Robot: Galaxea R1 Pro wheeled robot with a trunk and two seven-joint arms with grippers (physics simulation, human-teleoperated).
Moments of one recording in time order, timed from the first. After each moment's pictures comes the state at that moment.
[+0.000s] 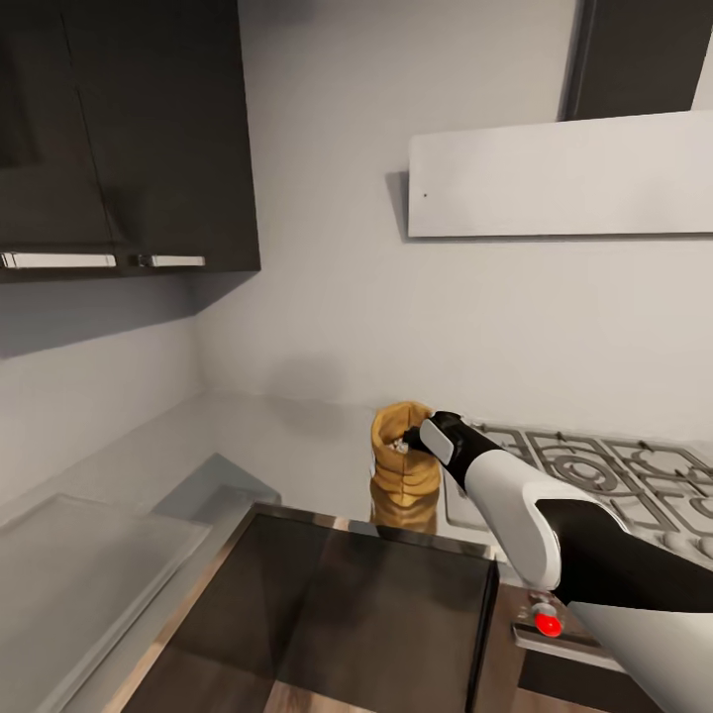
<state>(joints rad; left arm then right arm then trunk) 0.00 0.00 0.04 -0.09 0.14 -0.06 0.00 -1.24 0.17 -0.08 -0.13 -0.20 0.42 -0.37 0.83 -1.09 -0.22</state>
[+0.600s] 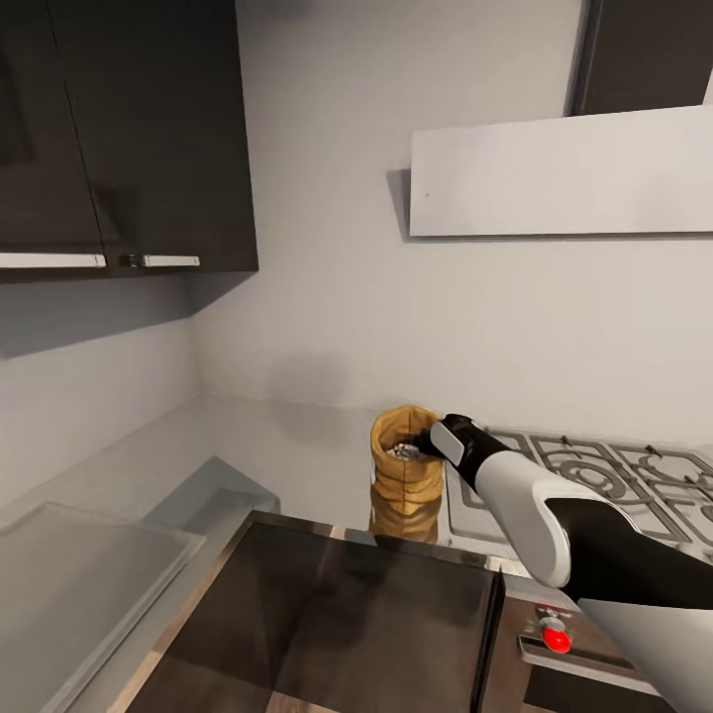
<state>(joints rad) 0.00 0.00 0.04 -0.09 0.14 -0.06 0.00 -1.24 0.13 -0.09 -0.10 -0.21 0.42 -0.37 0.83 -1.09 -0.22</state>
